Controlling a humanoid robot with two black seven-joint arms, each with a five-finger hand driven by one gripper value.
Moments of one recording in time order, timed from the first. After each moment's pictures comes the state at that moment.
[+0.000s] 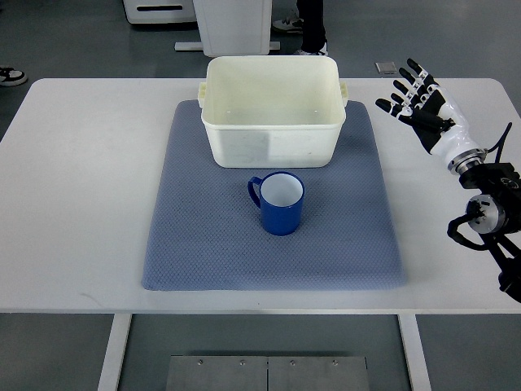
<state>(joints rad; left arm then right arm) 0.01 0.00 -0.59 -0.14 0.40 -0.05 0.00 0.64 -0.26 0.97 0.88 -0.56 0.13 0.29</state>
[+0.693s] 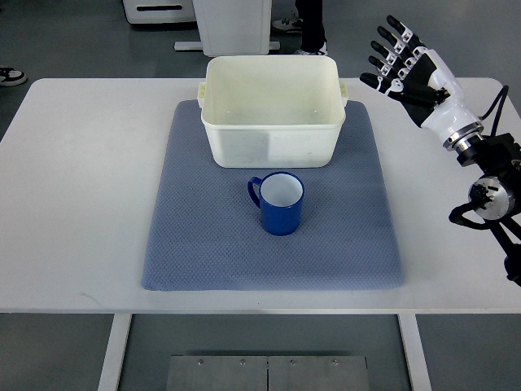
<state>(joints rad) 0.01 0.00 -0.59 -0.14 0.40 -0.05 0.00 0.66 -0.32 0.97 1.15 -0.57 0.19 0.26</state>
